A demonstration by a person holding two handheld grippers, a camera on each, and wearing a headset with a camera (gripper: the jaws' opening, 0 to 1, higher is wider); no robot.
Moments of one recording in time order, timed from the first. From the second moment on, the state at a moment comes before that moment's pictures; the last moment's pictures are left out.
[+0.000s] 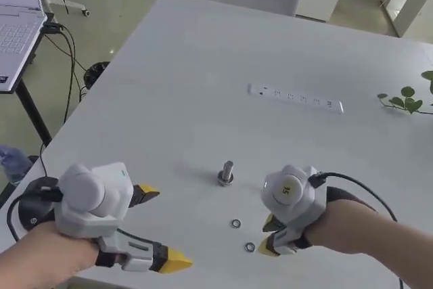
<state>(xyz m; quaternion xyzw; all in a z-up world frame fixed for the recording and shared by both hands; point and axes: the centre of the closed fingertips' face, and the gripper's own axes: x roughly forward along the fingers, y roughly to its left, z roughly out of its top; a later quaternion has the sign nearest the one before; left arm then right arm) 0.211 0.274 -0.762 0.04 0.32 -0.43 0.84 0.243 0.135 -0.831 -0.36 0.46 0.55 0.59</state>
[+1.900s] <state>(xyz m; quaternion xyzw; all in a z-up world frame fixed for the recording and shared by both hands) 0.217 0.275 -0.764 0.03 0.31 -0.44 0.84 0.245 0.141 -0.878 -0.39 0.44 0.52 0.62</state>
